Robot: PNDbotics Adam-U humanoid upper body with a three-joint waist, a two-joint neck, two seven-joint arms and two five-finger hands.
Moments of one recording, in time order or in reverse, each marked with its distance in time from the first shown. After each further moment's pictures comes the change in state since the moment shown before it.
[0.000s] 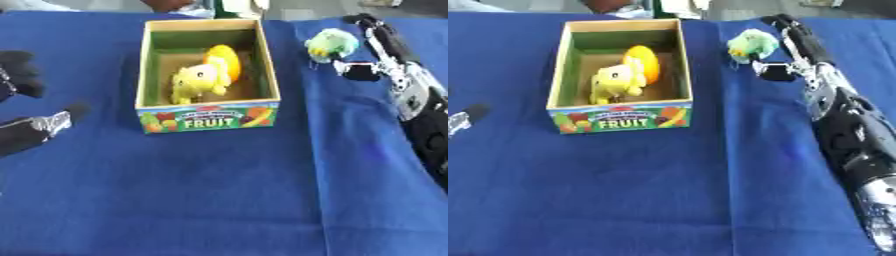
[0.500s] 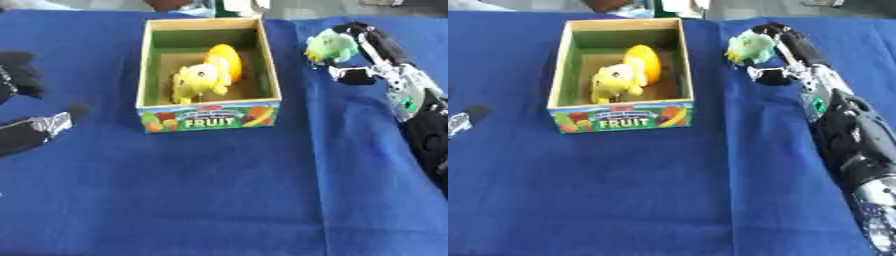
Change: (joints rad) left arm 0.000 -0.008 -0.001 0.000 0.000 0.002 -0.008; right arm 0.000 0.008 0.005 0.002 0.009 -0.040 0.083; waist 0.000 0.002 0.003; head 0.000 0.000
